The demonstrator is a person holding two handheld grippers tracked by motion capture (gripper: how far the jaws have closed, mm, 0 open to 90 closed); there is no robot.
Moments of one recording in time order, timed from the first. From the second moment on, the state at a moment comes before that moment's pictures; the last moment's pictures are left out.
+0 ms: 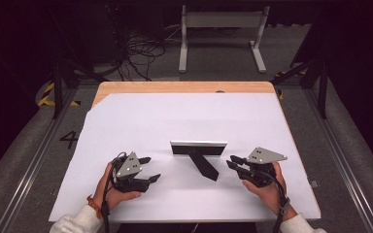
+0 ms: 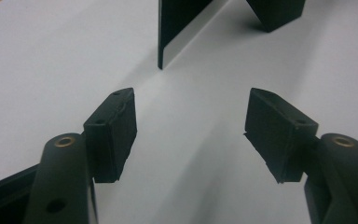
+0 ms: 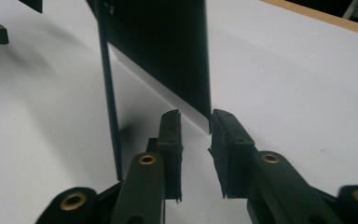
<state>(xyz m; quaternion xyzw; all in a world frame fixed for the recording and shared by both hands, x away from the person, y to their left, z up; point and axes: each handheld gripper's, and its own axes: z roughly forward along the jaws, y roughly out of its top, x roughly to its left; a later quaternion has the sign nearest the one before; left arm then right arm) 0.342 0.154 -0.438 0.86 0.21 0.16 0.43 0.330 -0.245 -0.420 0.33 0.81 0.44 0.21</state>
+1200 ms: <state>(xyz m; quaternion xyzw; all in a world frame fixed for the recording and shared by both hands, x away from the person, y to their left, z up) 0.386 0.106 -0.422 0.86 0.17 0.14 0.47 0.350 -0.226 -0.410 0.33 0.80 0.45 0.24</state>
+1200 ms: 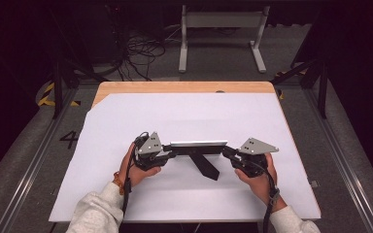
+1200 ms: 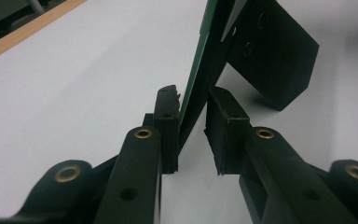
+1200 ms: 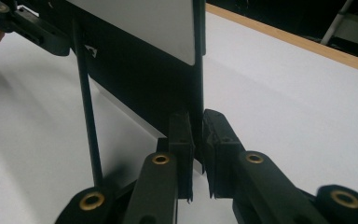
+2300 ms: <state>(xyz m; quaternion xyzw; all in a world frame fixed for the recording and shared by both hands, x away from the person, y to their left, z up) 0.368 0.116 -0.410 0.85 0.15 0.16 0.47 0.351 -0.215 -0.405 0.34 0.78 0.46 0.25</state>
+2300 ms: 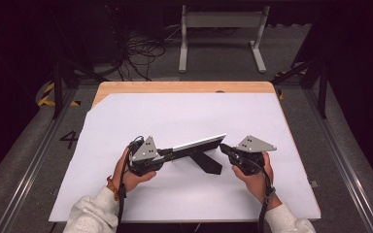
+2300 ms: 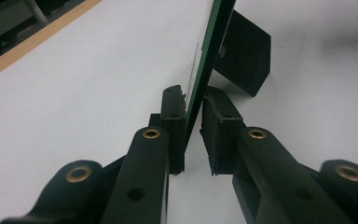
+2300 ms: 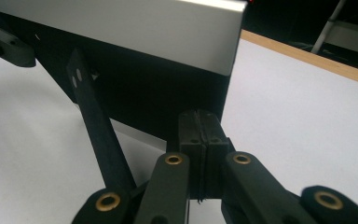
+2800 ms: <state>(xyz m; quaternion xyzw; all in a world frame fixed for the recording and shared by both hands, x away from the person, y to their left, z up) 0.361 0.112 -0.409 0.86 0.14 0.15 0.47 0.360 -0.203 -0.407 0.33 0.78 0.47 0.24</state>
